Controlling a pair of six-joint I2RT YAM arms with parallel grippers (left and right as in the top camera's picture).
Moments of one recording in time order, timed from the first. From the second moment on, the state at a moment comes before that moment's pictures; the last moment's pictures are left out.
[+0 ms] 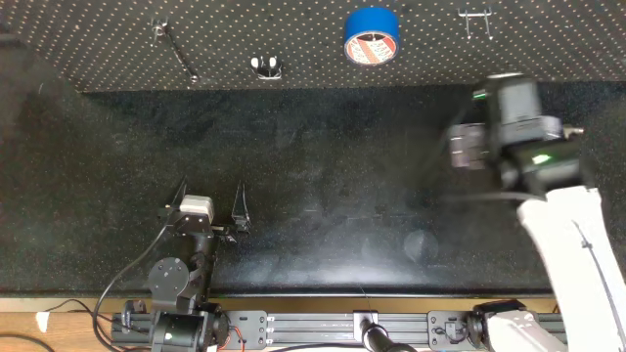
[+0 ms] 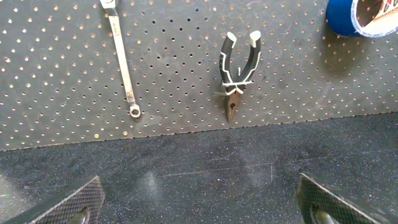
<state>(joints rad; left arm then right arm) -0.08 0.01 0.01 -0.07 0.02 0.02 0.12 1.27 1.17 -0.98 0.31 0.06</state>
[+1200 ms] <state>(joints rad) -0.08 0.01 0.01 -0.08 0.02 0.02 -0.66 1.81 1.17 -0.90 -0.01 -0.69</state>
